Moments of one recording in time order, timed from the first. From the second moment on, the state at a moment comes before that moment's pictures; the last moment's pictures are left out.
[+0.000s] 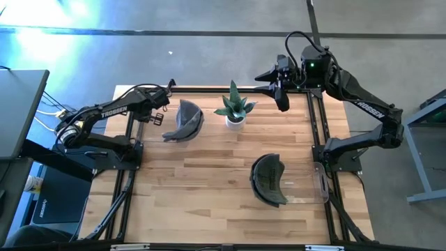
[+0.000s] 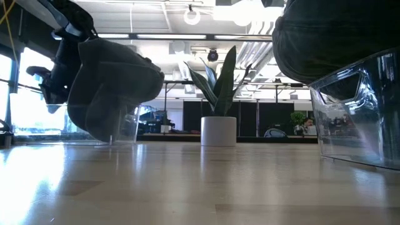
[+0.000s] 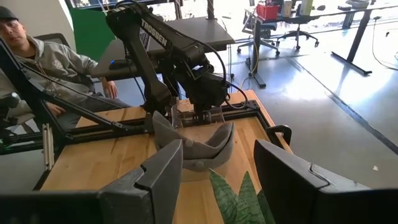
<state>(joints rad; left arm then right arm) 0.80 1.23 0.76 -1.13 -0.53 -0.63 -0.51 1.24 1.49 -0.51 -0.41 -0.01</state>
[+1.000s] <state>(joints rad) 0.80 1.13 1.31 -1.03 -0.20 -0.33 -0.68 1.11 1.49 -0.65 -0.65 -0.03</state>
